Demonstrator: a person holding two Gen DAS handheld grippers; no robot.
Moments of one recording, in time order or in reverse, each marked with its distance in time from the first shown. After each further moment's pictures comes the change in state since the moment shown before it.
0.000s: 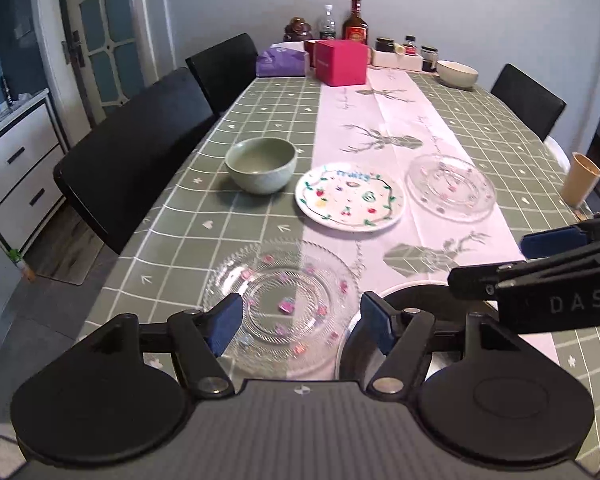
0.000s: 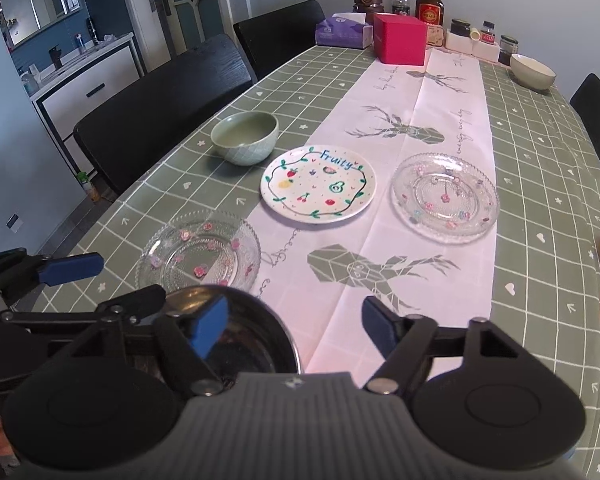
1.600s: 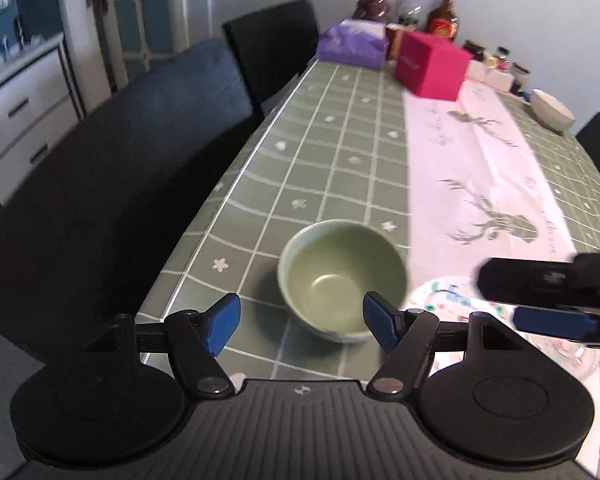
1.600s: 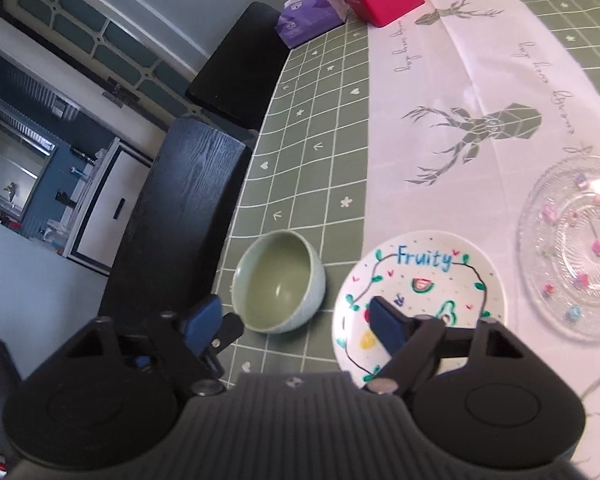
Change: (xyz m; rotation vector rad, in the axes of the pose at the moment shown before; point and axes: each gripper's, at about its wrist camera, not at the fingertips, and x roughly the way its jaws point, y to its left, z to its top) left arm 0.179 0.089 0.138 -0.179 0.132 0.028; right arm 0.160 -0.043 0.161 0.504 0.049 0.309
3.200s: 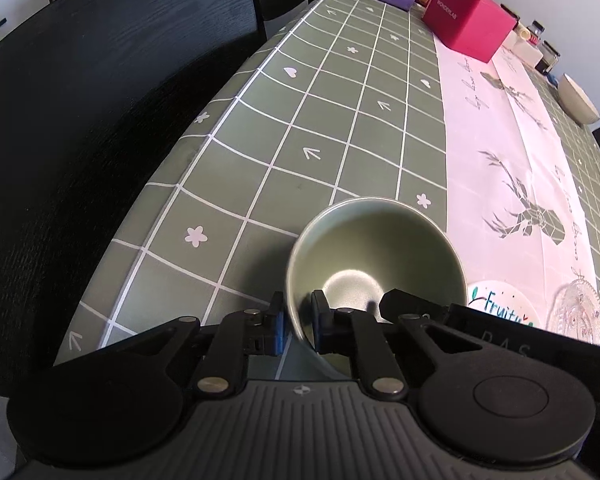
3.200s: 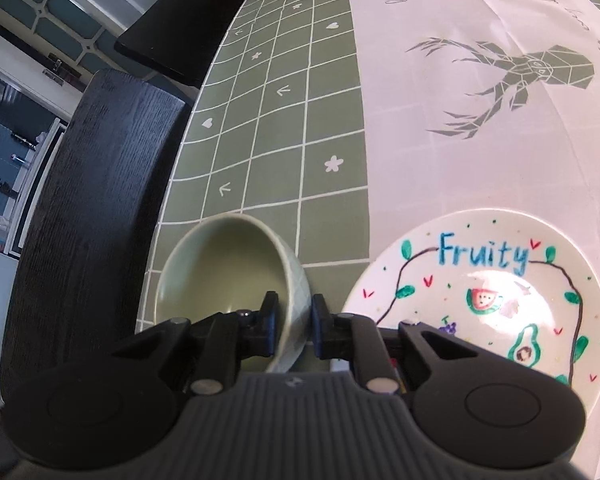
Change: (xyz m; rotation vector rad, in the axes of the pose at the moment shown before) left arm 0.077 0.023 0.022 -0.084 0.217 -0.093; right arm 0.120 0.002 -0.007 0.040 0.061 -0.159
